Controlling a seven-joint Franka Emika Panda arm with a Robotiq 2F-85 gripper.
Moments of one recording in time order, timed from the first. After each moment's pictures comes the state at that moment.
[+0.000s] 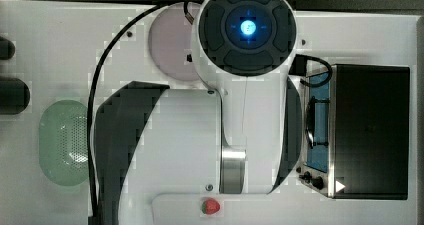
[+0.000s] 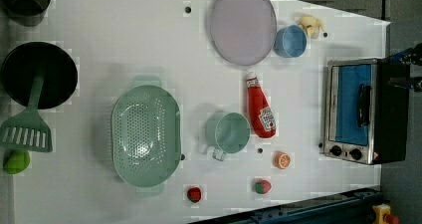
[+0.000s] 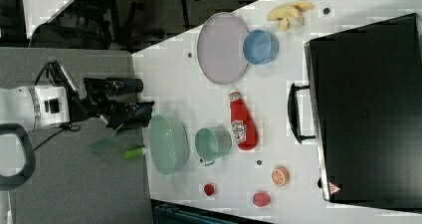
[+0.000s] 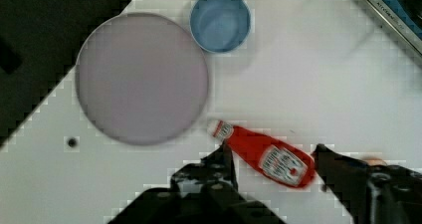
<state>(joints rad) -0.03 -0.02 0.02 -1.75 0.00 0.19 0.05</state>
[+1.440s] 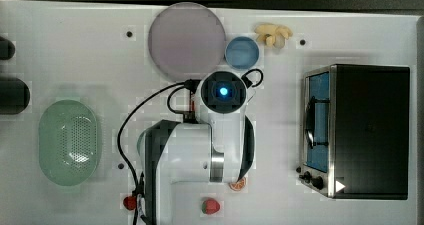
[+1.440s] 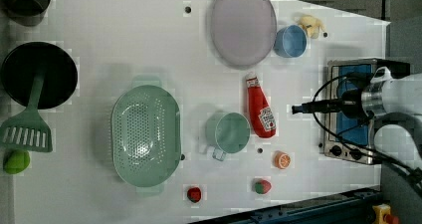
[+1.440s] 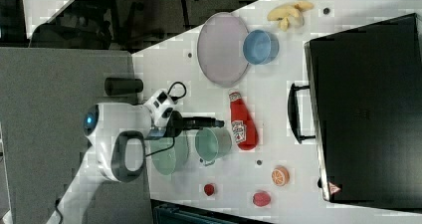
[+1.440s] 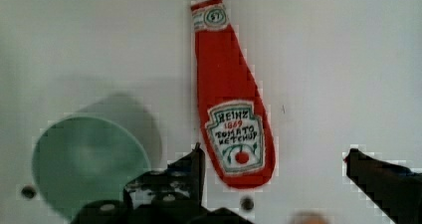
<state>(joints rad) -0.11 0.05 0.12 -2.29 0.03 0.63 -0.82</state>
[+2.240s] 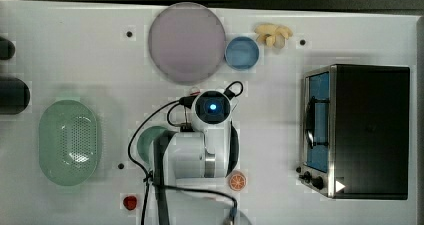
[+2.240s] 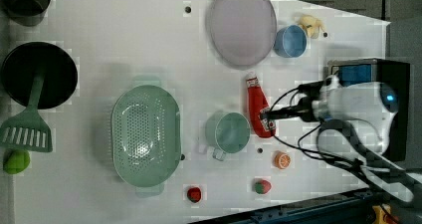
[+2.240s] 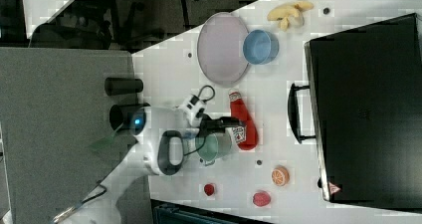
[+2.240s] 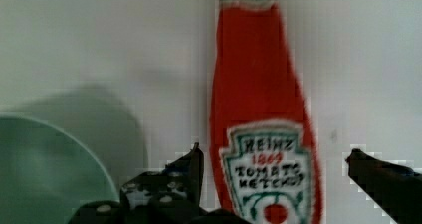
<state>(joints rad) -0.11 0.29 0.15 -2.38 0.01 0.94 -0.90</state>
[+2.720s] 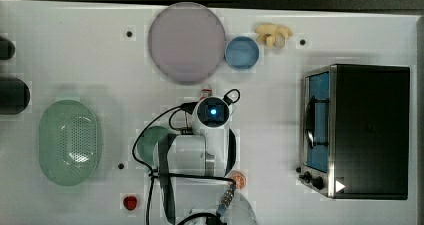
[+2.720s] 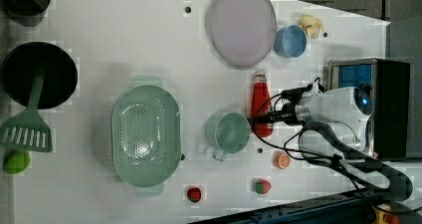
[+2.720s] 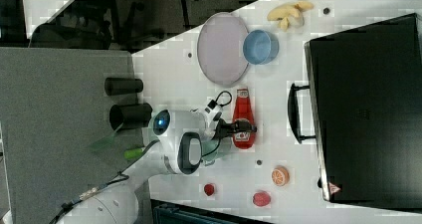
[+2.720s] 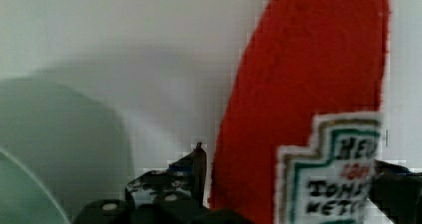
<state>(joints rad) -0.11 0.41 0.15 -2.39 0.01 1.05 -0.90</state>
